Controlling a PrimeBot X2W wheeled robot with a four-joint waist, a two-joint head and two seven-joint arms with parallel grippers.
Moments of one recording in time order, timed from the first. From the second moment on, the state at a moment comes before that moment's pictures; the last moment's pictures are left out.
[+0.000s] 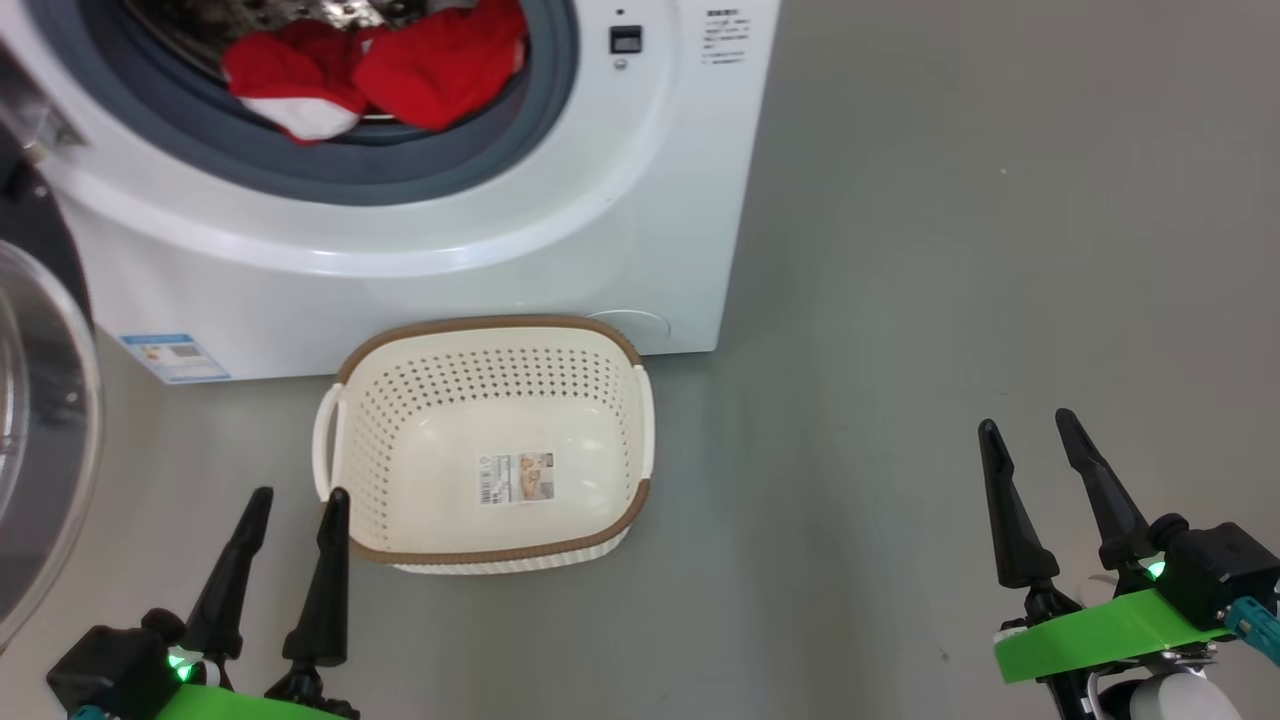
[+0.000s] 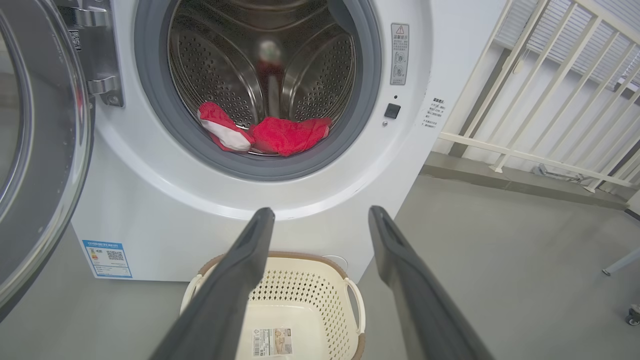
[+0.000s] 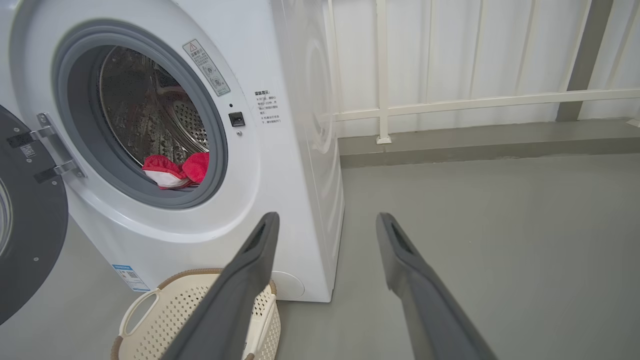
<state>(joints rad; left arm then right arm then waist) -0.06 0.18 -0.04 0.12 -0.47 -0.13 -0.26 -0.04 -0.05 -0.02 0.12 0.31 0.12 -0.26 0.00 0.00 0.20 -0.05</state>
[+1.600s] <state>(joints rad) -0.06 0.19 -0.06 0.12 -0.51 -0.13 -0.26 -0.02 -0.05 -0.02 0.11 0.31 0.12 -0.26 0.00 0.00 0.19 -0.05</state>
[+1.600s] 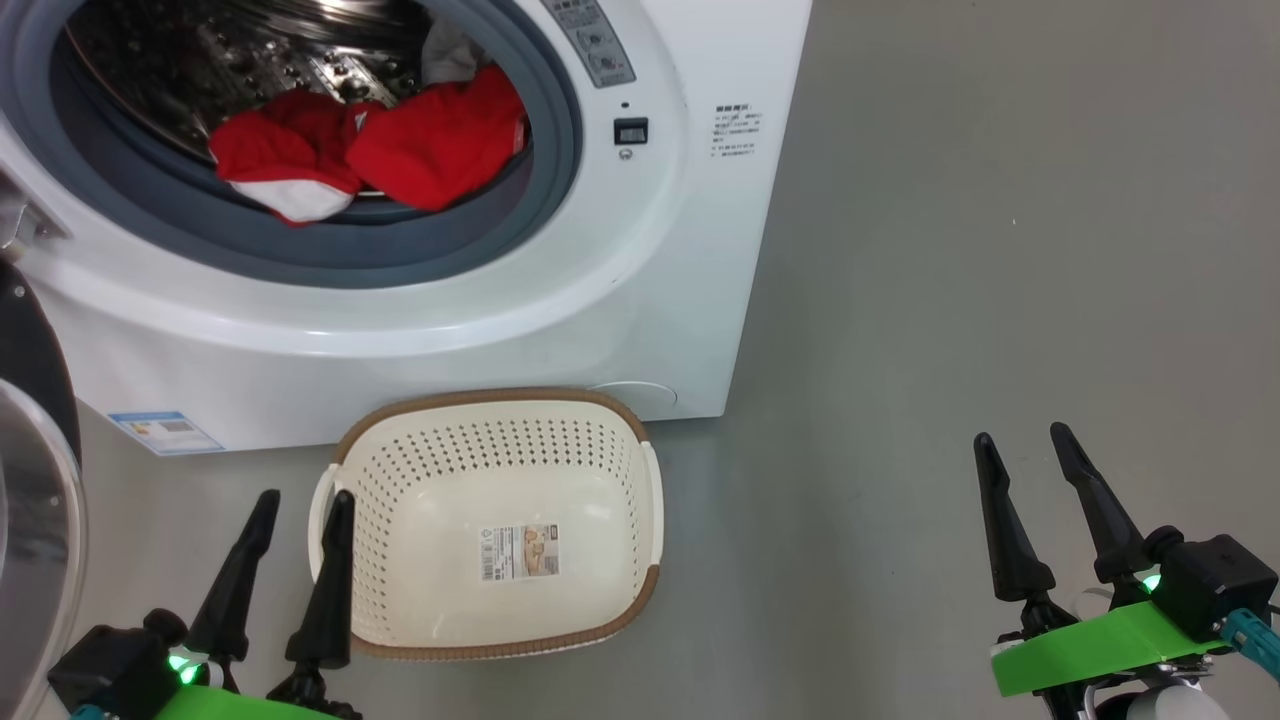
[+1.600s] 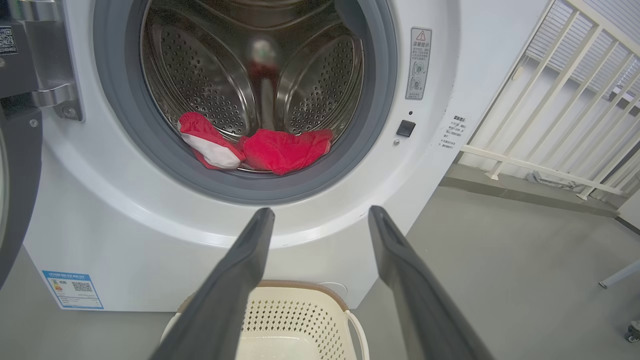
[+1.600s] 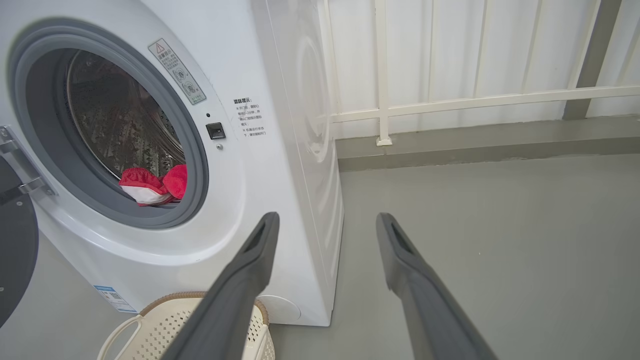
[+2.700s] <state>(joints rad) -0.51 0.21 -0.10 0.43 -0.44 -0.13 -0.26 -0.13 -0.05 0.05 0.11 0.32 0.12 -0.26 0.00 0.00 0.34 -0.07</state>
